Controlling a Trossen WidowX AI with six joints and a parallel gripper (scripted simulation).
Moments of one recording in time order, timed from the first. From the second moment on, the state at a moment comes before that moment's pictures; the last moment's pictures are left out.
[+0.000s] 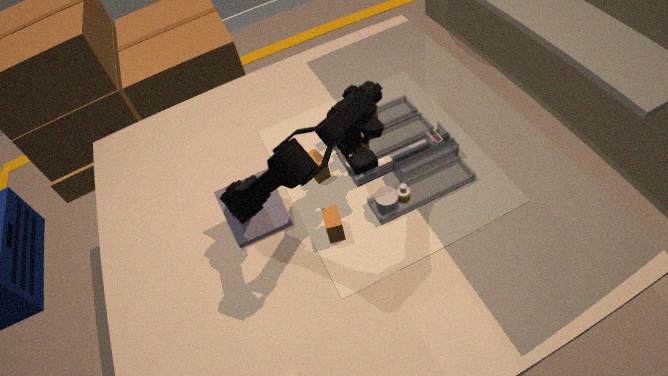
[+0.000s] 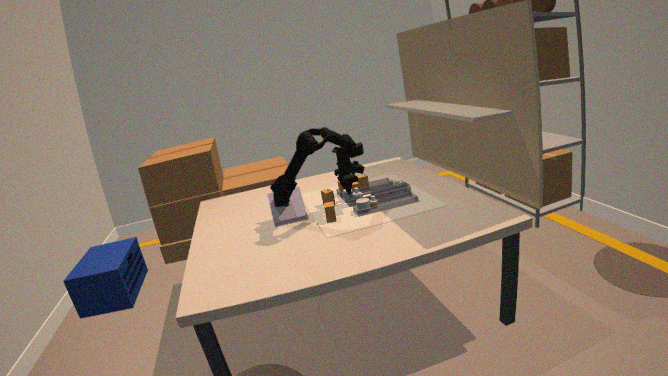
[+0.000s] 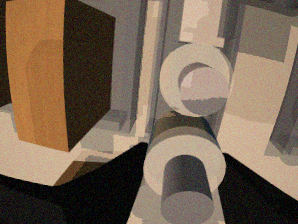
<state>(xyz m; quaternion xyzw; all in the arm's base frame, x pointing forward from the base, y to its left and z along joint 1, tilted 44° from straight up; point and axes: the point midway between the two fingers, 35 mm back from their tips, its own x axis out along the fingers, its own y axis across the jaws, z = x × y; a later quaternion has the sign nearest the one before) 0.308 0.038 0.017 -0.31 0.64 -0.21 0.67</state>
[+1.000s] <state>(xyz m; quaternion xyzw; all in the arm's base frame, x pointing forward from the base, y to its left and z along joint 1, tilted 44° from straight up) 0.320 0.041 0.020 -0.31 0.64 -0.21 0.67</state>
